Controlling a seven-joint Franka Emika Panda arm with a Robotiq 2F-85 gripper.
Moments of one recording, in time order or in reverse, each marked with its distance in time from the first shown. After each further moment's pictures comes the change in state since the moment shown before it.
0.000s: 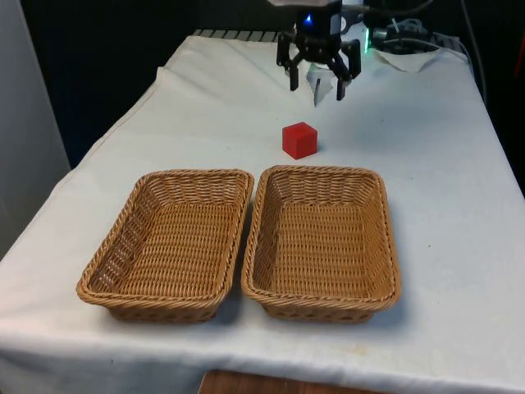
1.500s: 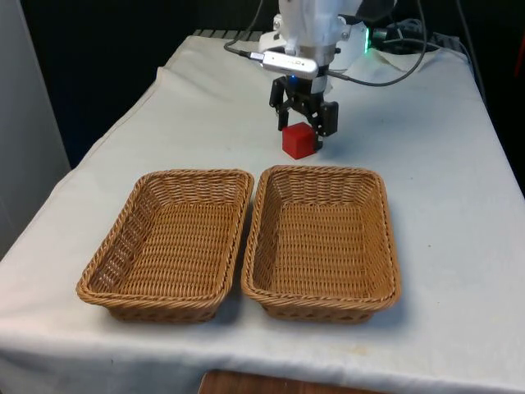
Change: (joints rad) arm -0.005 0.287 0.000 0.001 0.031 0.254 0.247
